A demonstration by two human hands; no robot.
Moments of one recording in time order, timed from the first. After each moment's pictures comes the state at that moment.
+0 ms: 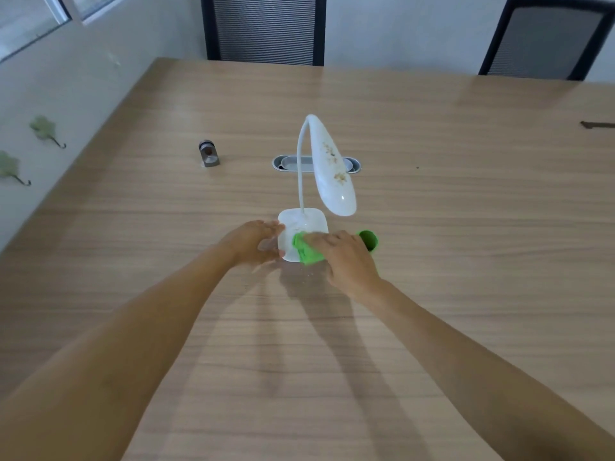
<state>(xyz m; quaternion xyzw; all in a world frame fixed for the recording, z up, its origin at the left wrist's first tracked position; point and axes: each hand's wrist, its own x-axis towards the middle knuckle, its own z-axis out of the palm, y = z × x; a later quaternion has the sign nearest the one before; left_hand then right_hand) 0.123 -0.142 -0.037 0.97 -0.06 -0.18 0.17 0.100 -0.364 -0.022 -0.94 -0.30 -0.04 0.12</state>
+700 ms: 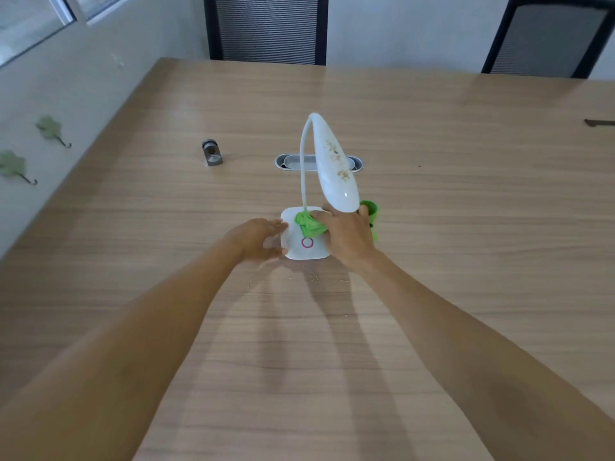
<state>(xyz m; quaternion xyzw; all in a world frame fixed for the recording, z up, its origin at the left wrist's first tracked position) 0.125 -0.143 -0.035 0.97 -0.07 -0.18 0.12 0.144 -0.349 -0.017 -0.96 -0.24 -0.07 0.10</state>
